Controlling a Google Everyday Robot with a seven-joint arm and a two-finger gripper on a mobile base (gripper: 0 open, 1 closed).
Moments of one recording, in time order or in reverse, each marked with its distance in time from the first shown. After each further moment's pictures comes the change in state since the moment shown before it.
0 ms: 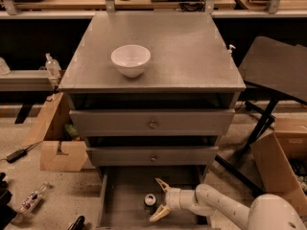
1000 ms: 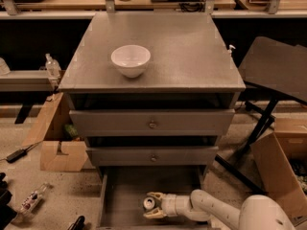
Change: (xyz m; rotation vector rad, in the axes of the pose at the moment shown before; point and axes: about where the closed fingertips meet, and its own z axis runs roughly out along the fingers) arm 0.031 0.020 0.030 -0.022 0.024 0.034
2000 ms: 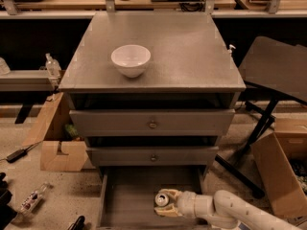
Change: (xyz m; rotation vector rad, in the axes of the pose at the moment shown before) arm -0.121 0.023 -0.118 0.104 -0.039 0.085
